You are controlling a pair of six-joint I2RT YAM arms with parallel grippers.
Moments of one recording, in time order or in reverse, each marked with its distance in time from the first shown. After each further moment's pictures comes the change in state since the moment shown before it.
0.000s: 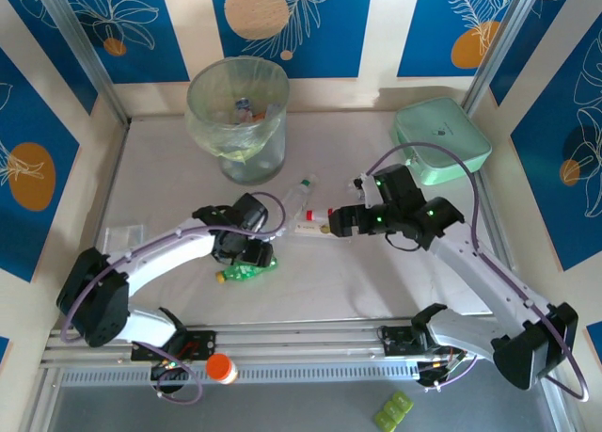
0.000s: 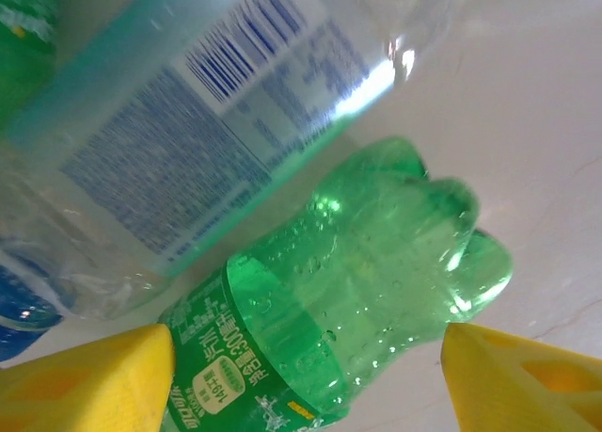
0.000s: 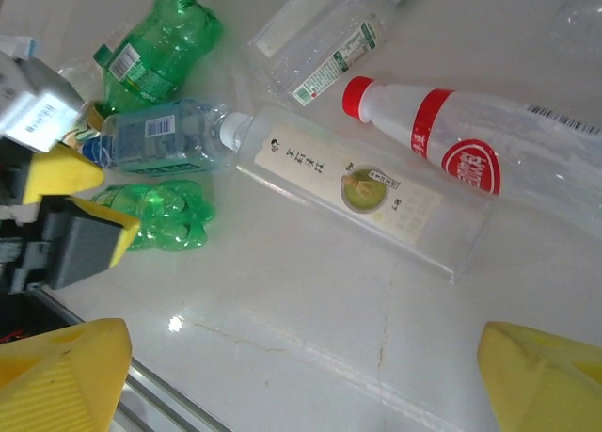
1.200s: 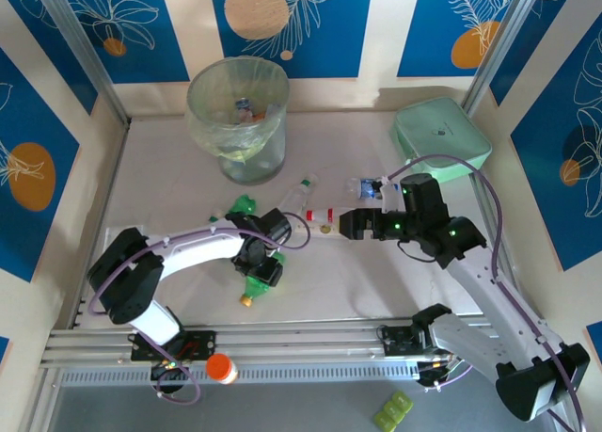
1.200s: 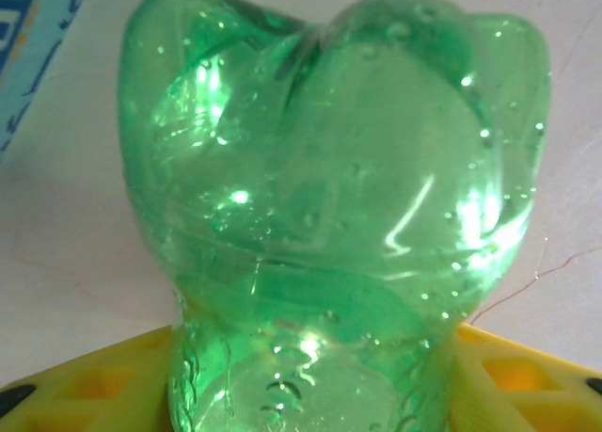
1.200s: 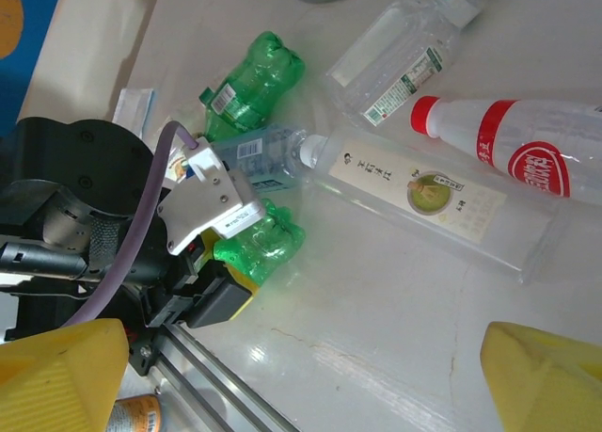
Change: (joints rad) left arm -0.127 0.166 0.049 -0.049 0.065 0.051; right arm -0.104 -0.168 -0.101 0.087 -0.214 0.065
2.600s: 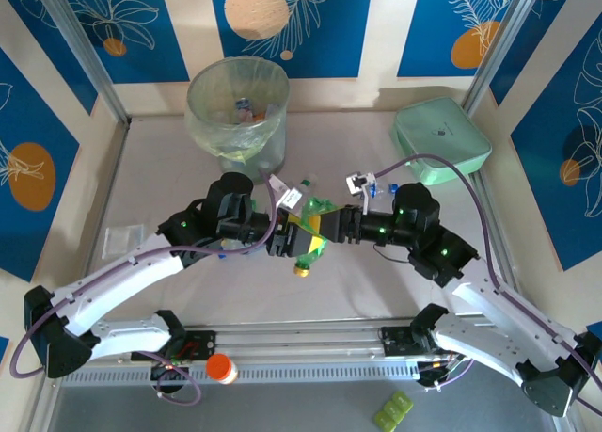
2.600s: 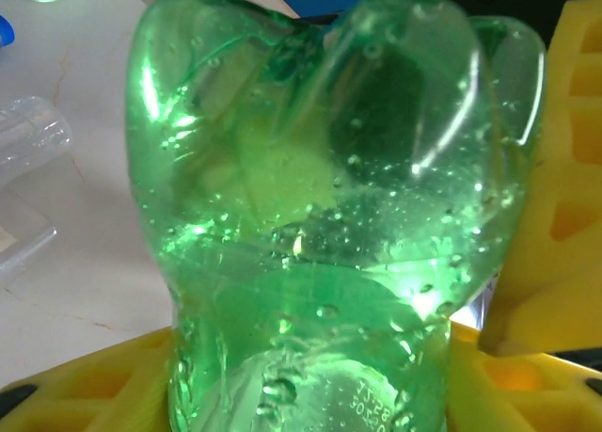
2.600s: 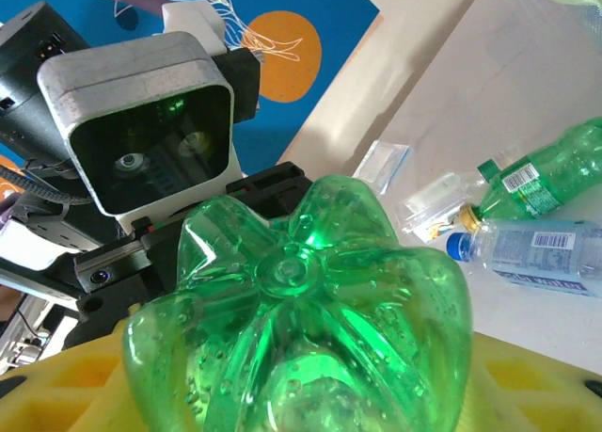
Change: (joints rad) left arm -0.001 -0.433 0.083 0.554 0.568 -0.069; right arm 0.295 -0.071 -0.074 0.561 -0.076 0.354
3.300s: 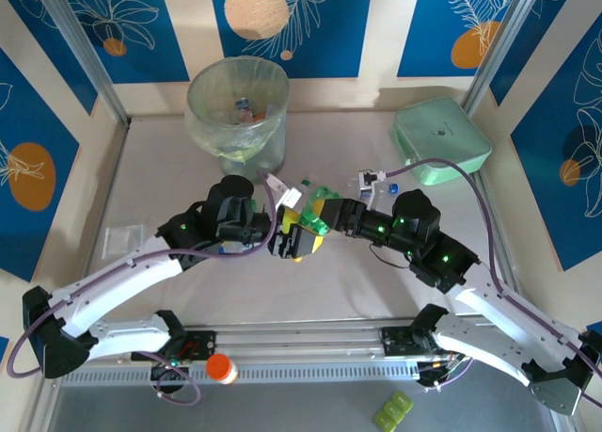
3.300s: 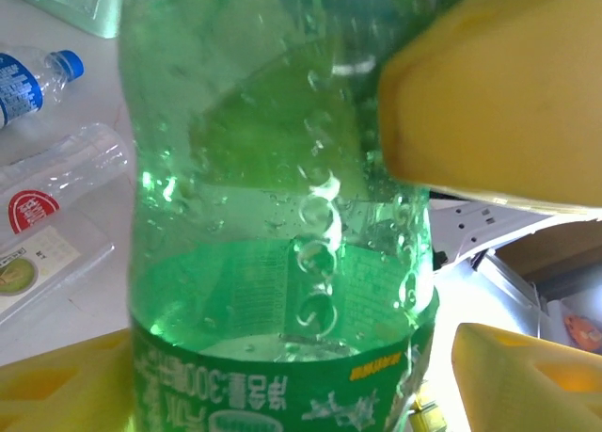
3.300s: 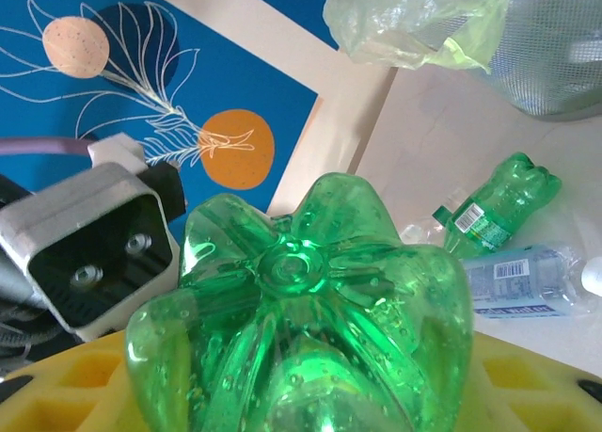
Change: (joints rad) left arm -0.036 -0.004 -0.003 -0.005 -0.144 0.041; right arm 0.077 -0.025 -0.018 0.021 0.312 0.188
